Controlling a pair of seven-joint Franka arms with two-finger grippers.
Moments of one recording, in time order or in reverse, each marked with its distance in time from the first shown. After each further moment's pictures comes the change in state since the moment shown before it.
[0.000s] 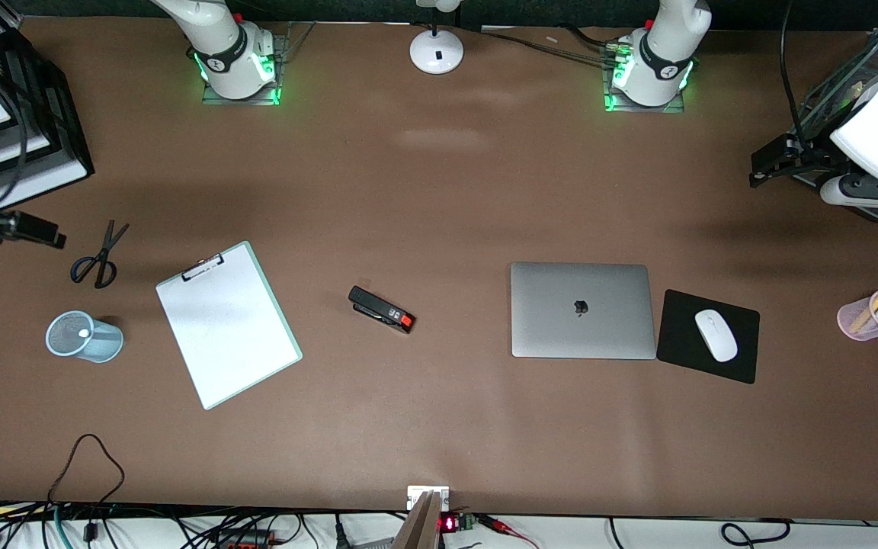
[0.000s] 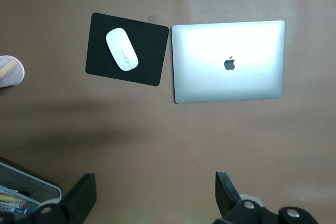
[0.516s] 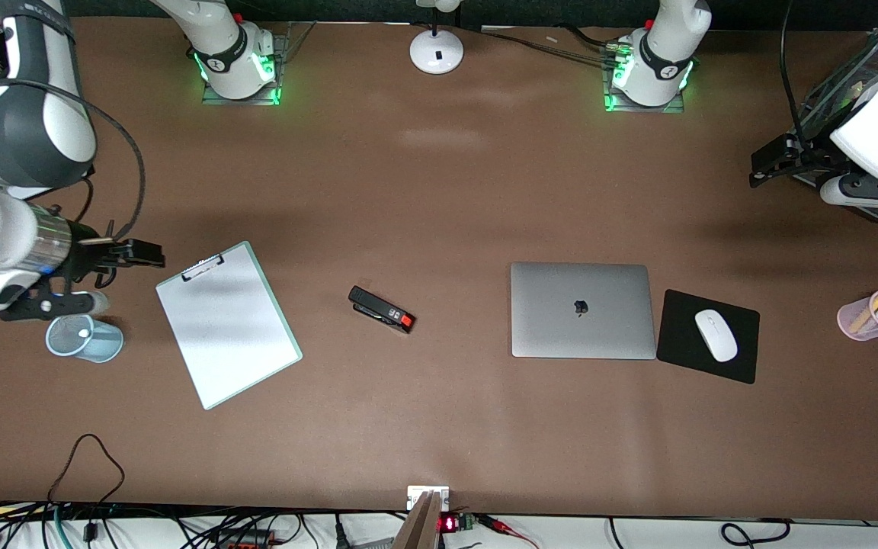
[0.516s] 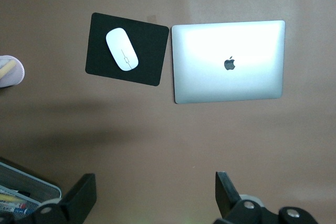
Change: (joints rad) left arm 0.000 0.000 0.000 0.000 0.000 0.000 0.000; right arm 0.021 0.121 0.123 -0.003 0.038 0.070 -0.001
